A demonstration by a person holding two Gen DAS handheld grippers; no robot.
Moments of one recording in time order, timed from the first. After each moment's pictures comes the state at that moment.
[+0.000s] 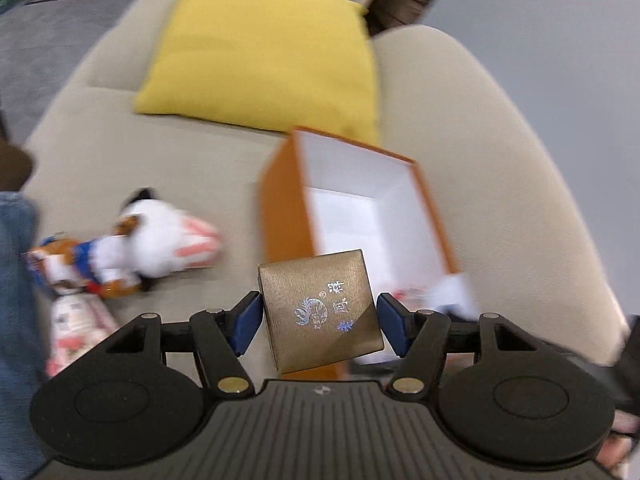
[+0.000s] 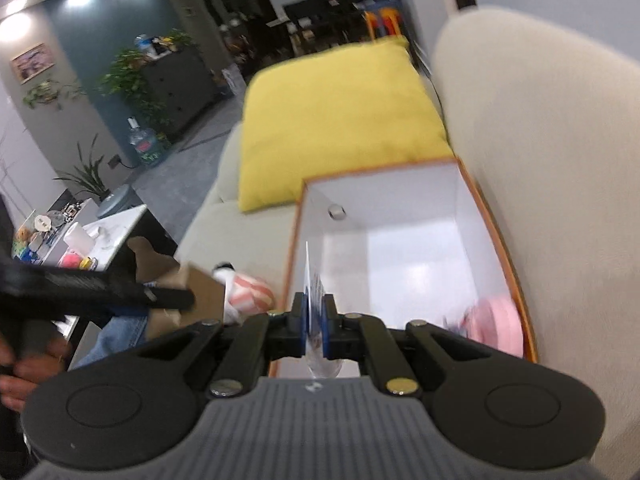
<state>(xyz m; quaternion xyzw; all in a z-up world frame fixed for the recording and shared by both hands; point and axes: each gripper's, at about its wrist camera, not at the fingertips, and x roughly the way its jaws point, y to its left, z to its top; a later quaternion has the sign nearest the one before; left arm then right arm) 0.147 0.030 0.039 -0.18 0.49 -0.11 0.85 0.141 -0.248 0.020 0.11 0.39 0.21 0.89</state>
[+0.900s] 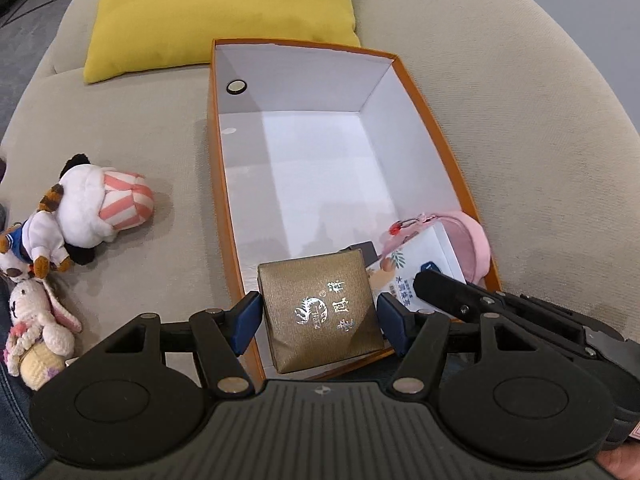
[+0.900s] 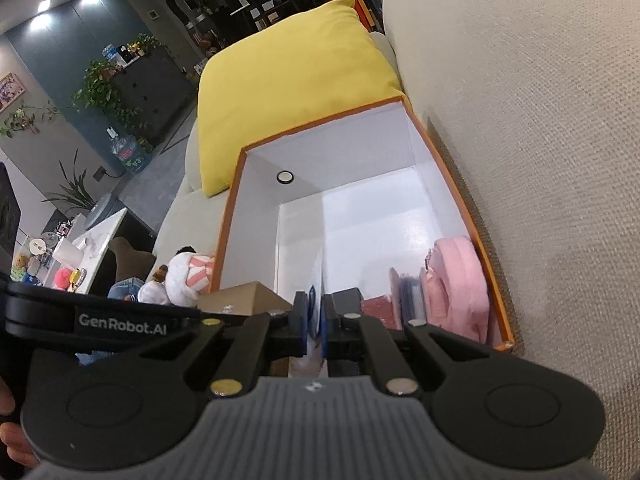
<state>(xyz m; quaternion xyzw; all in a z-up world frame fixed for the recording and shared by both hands) 0.167 -0.069 -0.013 -0.08 0.57 -0.08 0.81 0.156 -0.289 -0.025 0.16 0.43 0.19 0.87</state>
